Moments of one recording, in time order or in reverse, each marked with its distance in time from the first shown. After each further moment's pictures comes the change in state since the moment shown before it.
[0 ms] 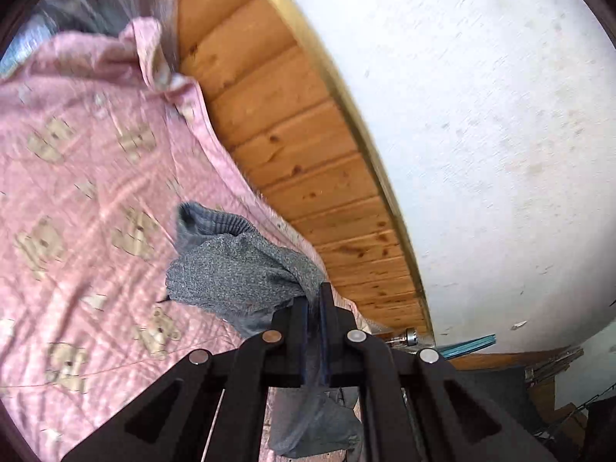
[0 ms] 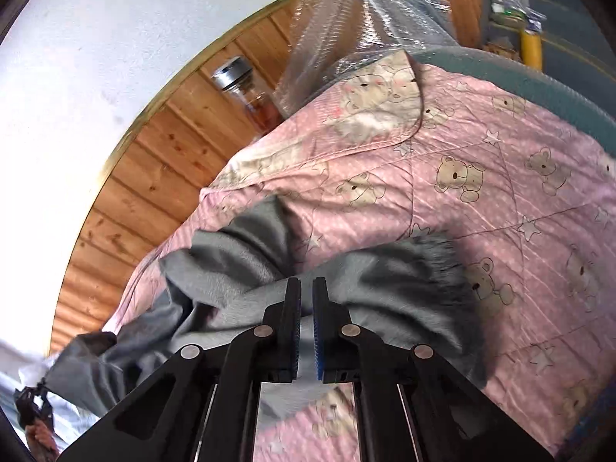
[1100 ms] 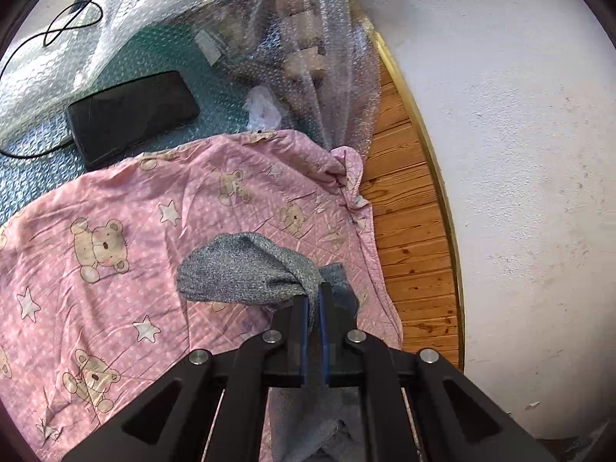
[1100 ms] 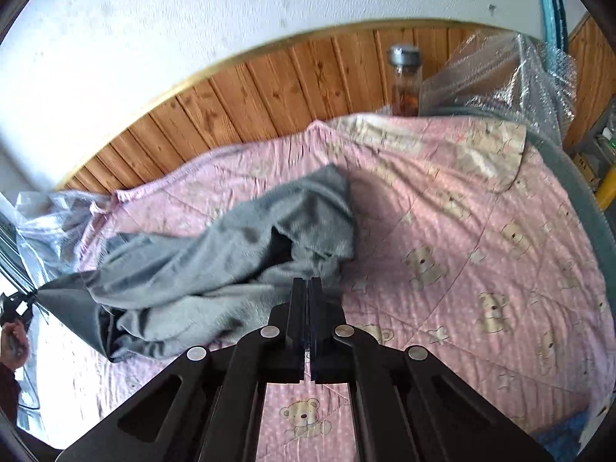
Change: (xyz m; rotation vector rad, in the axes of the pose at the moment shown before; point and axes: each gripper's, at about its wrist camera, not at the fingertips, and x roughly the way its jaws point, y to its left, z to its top) left arm -0.170 0.154 -0.009 -0.204 -0.254 0.177; right arm -0.072 0.118 -0.012 -0.510 0.084 0.050
